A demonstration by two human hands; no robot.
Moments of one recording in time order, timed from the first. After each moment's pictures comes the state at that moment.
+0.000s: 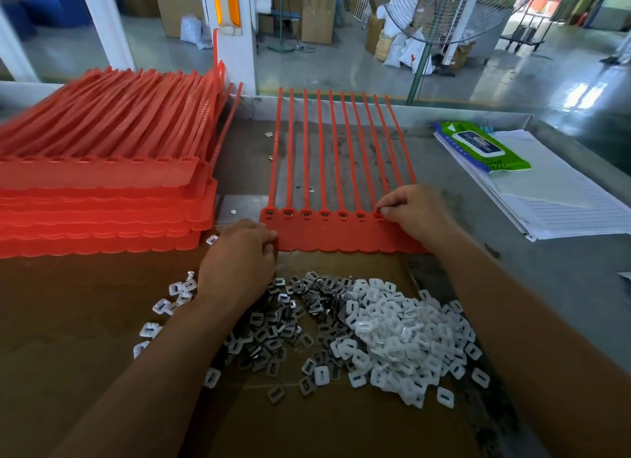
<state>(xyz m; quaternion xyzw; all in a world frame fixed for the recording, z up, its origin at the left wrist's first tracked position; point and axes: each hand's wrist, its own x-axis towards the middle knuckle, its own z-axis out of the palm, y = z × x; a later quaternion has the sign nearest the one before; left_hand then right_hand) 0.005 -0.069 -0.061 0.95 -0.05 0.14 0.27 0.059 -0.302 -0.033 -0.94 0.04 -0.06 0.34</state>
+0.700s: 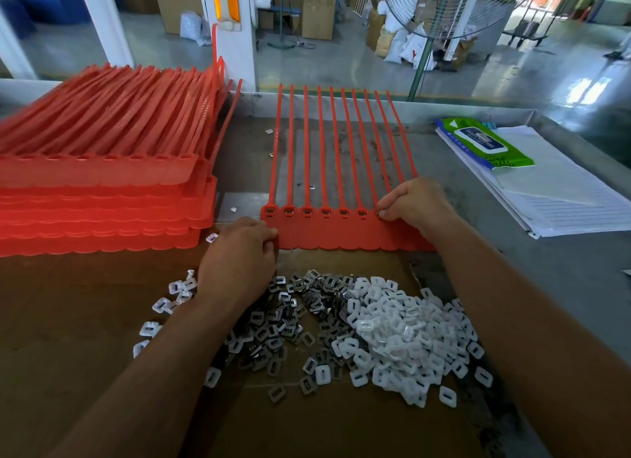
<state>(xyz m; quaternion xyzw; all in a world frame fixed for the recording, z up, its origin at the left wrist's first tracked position) 0.004 -0.070 -0.061 0.95 -0.04 0.13 0.27 0.066 -0.298 -0.026 -0.93 0.09 -0.02 0.36</state>
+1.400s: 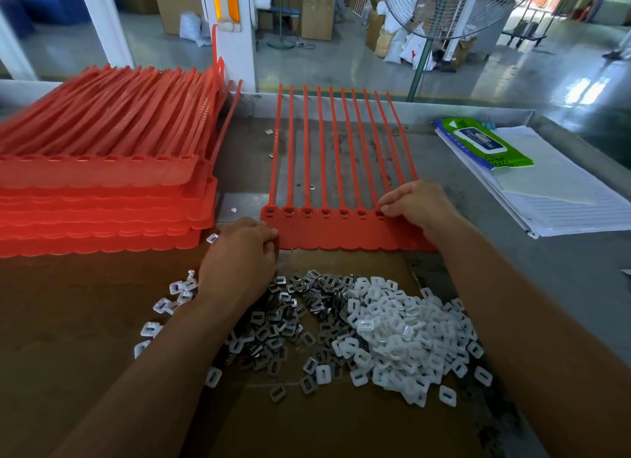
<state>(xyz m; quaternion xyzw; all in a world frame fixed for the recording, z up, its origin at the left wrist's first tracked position) 0.006 -0.069 -0.062 0.95 -0.05 0.13 0.27 0.063 -0.300 -0.023 -0.91 0.12 0.00 0.41</state>
